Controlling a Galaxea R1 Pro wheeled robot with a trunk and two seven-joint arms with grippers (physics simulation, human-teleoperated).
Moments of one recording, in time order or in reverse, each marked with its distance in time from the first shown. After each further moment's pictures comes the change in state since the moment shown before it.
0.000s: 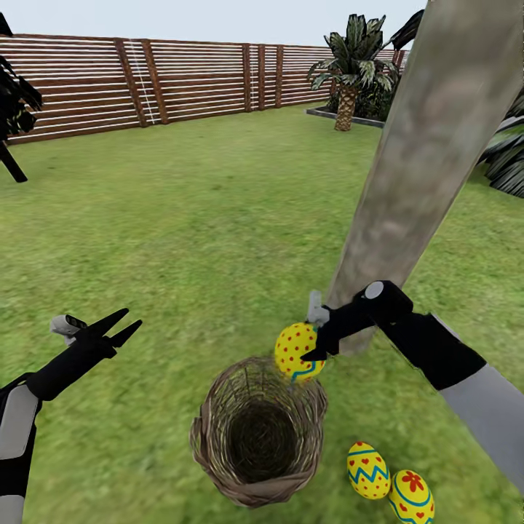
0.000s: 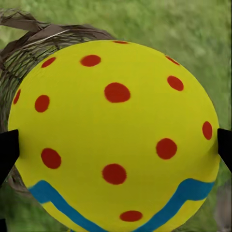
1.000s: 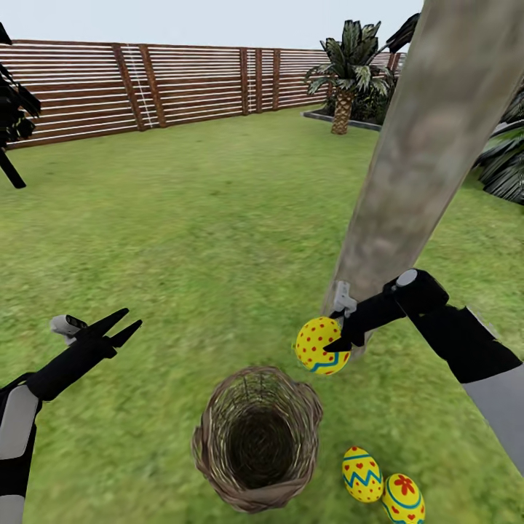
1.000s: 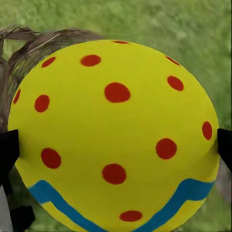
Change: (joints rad) left arm 0.000 0.000 0.000 0.001 -0.001 0.000 0.000; right arm 0.006 -0.070 -0.148 -0.020 0.070 0.068 0.146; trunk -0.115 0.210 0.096
